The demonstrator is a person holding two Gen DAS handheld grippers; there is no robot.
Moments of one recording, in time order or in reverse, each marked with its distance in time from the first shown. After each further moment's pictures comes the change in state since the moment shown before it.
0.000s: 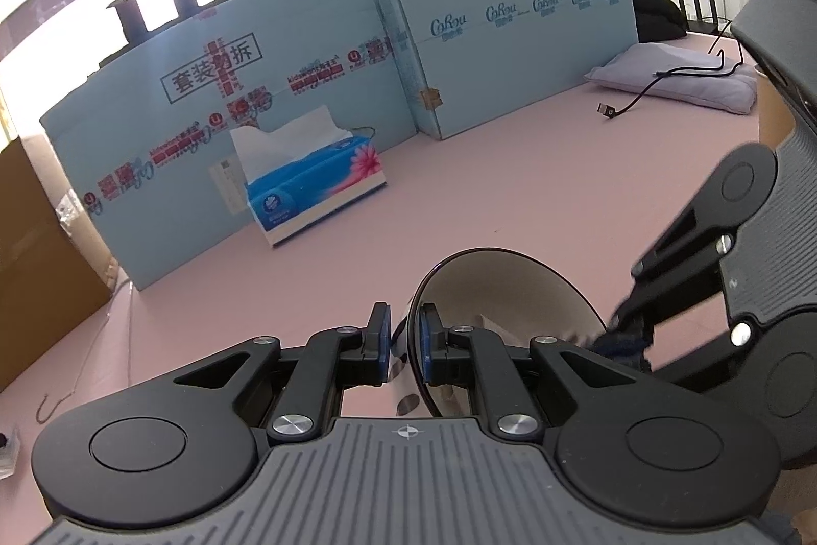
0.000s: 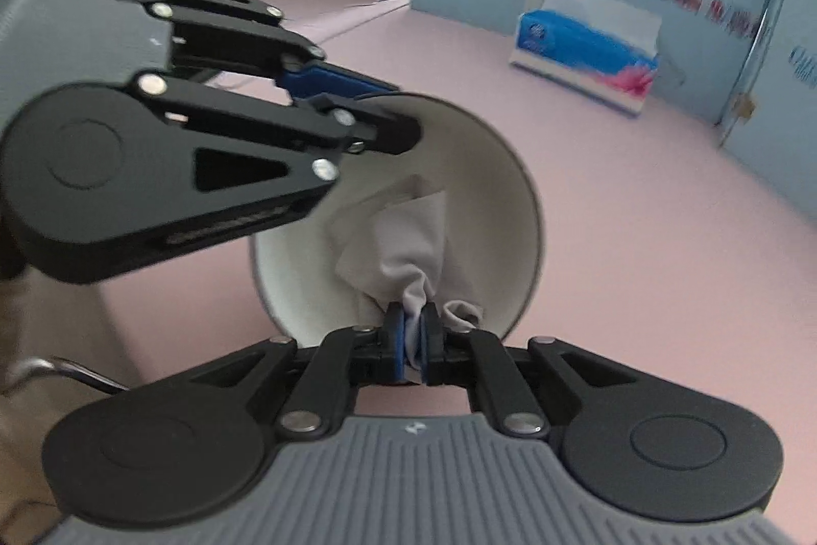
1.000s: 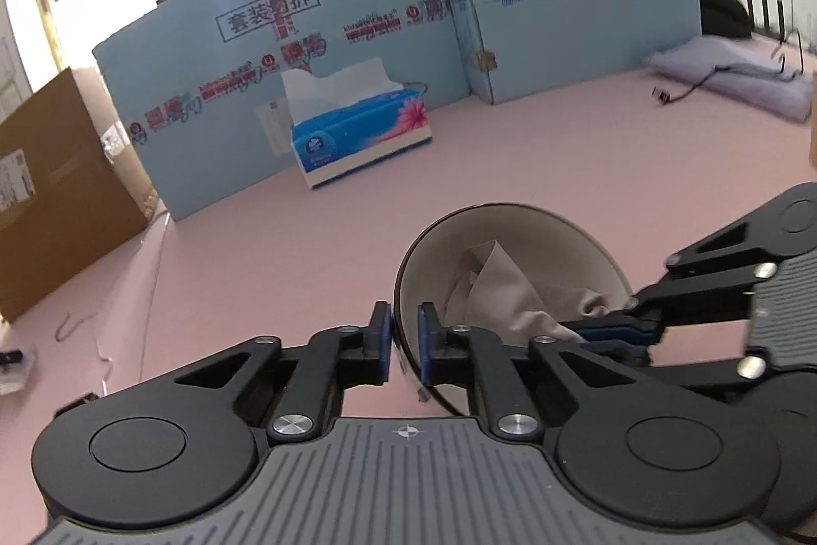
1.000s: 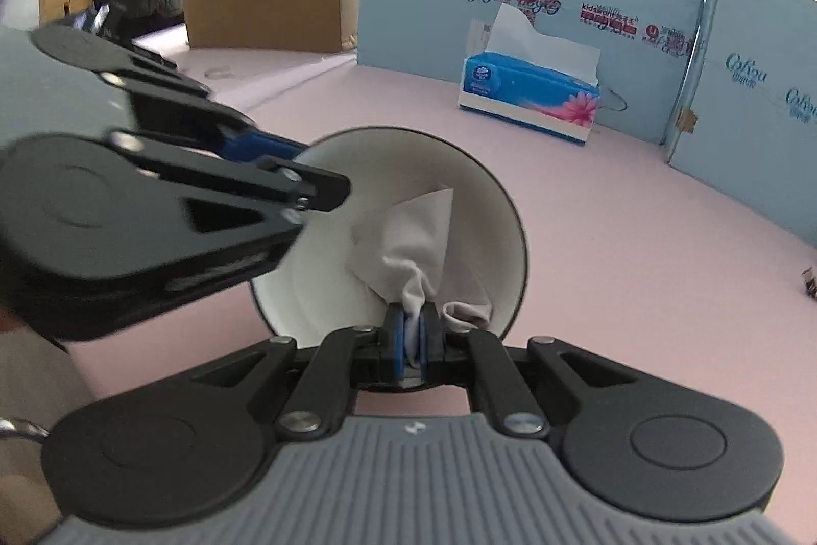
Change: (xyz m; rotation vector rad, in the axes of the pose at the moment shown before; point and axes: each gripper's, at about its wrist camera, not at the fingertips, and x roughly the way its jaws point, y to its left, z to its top) left arm 0.001 -0.008 -0.006 -0.105 0.106 0.116; right arm -0.006 0.010 -0.023 0.162 -0.172 -0.054
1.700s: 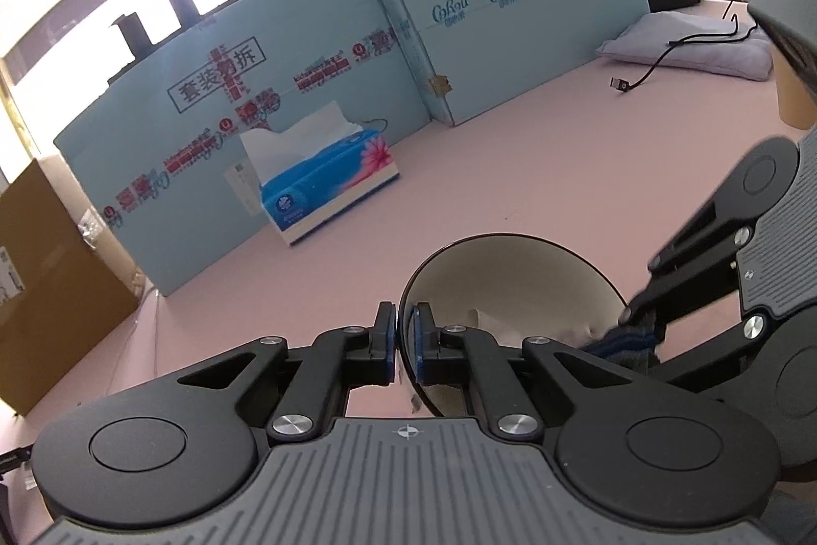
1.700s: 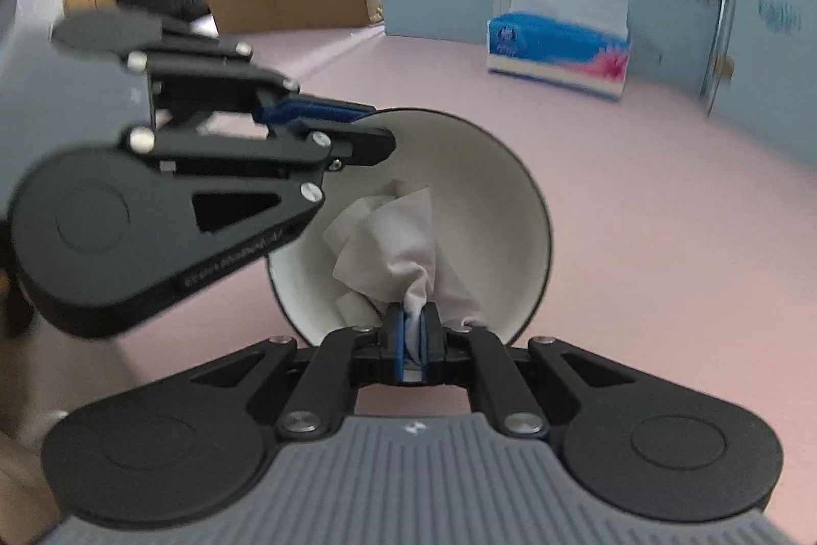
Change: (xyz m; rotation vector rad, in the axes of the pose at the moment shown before) left arm -0.001 -0.014 0.012 0.157 -0.079 -0.032; right arm 0.007 -0.011 0.009 -0.052 0.106 0.049
